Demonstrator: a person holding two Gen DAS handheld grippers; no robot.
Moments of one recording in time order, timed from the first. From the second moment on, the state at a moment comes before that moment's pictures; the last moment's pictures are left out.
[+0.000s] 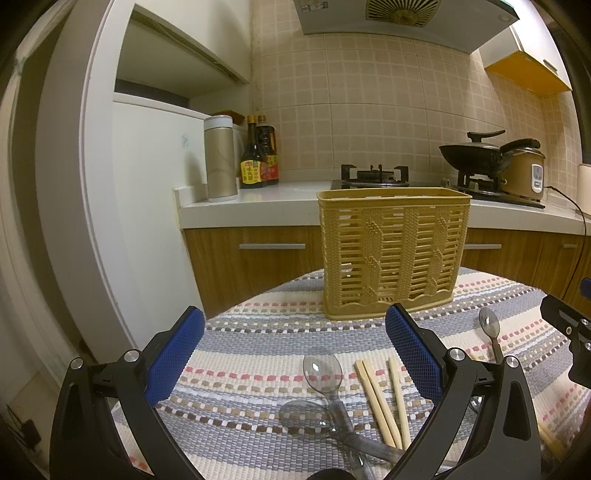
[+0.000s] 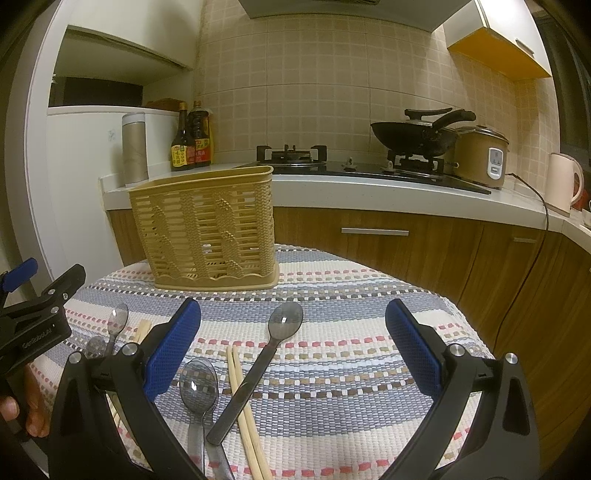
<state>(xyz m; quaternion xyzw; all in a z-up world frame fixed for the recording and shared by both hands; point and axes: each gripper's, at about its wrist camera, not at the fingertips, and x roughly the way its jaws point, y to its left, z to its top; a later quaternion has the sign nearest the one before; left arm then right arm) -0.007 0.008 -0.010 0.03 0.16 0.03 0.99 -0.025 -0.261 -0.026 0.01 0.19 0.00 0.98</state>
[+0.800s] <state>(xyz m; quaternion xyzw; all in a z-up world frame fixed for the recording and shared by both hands) -0.004 0.013 -0.010 0.02 0.17 0.02 0.98 -0.024 -0.261 -0.027 0.00 0.19 -0.01 0.98</state>
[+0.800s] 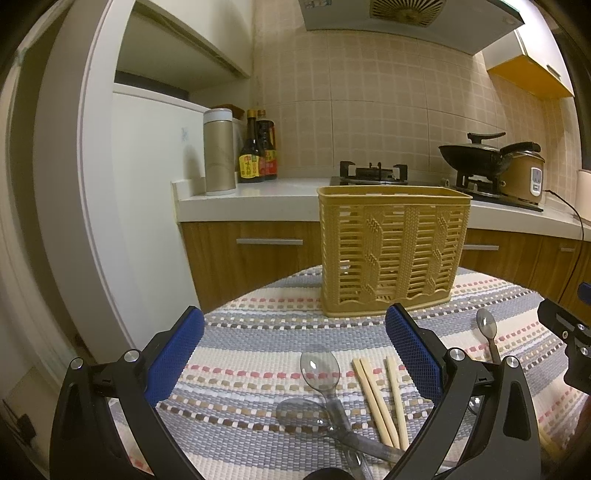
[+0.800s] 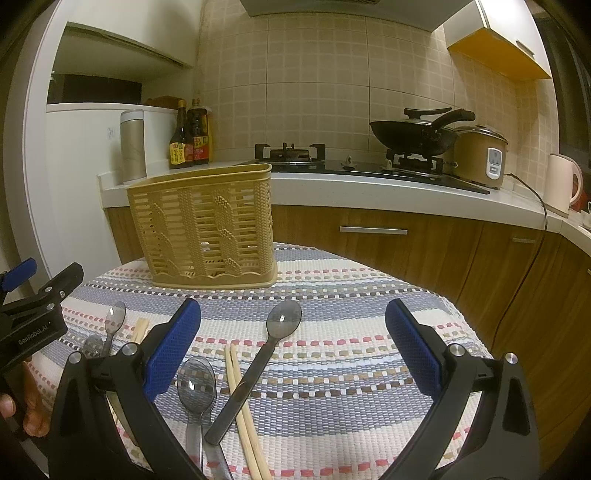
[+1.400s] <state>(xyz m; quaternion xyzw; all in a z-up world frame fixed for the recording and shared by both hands) -0.006 0.015 -0.008 0.01 0.17 0.03 0.98 -0.019 -0.253 -0.029 -0.02 0.20 -0.02 0.98</state>
